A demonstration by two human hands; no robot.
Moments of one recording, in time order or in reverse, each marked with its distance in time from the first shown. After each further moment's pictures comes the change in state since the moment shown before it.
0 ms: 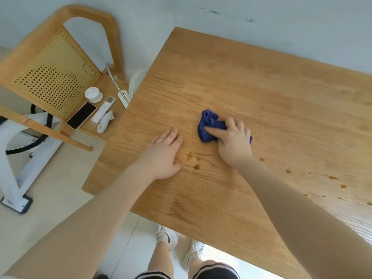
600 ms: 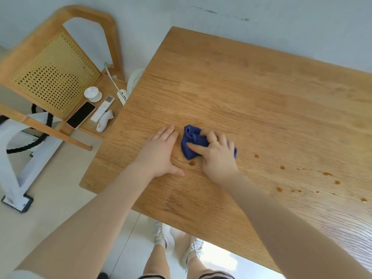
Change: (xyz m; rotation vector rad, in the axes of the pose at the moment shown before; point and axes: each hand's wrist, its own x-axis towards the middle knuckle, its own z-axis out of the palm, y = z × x) left_hand 0.004 0.005 0.008 -0.047 0.071 -0.058; right_hand -0.036 -0.028 0.008 -0.043 -0.060 -0.117
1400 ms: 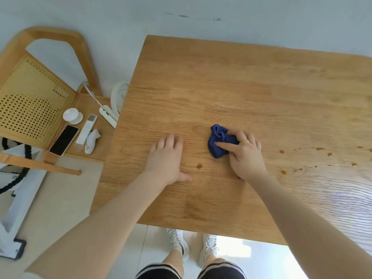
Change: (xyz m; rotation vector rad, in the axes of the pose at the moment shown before) left_hand 0.002 -0.002 -0.011 0.224 -0.021 0.126; right_hand -0.029 0.027 -0.004 0.068 0.162 0.319
